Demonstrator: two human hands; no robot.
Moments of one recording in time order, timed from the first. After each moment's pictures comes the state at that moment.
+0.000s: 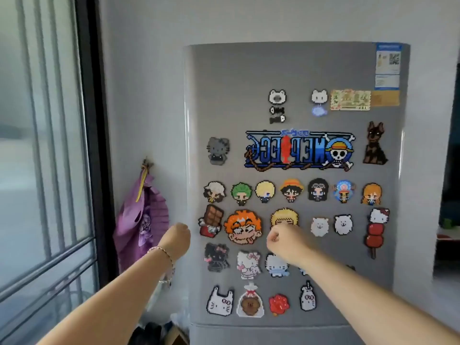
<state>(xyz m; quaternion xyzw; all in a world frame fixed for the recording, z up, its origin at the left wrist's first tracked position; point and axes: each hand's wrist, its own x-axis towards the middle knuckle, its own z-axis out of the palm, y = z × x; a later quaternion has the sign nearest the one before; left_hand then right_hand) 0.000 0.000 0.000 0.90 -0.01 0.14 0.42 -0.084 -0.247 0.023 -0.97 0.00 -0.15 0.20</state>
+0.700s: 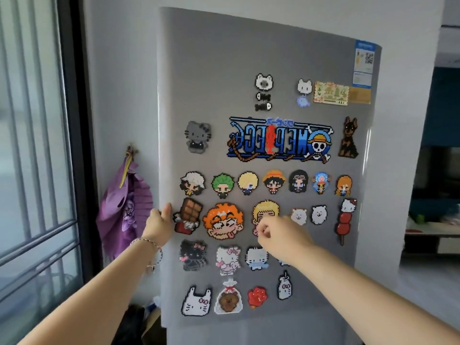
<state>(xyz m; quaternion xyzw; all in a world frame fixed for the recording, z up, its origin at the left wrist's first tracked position) -0.009 -0.025 -0.009 0.84 0.03 0.23 0.49 -0.137 -0.272 0.031 -0.97 -0.04 -0.20 0.13</state>
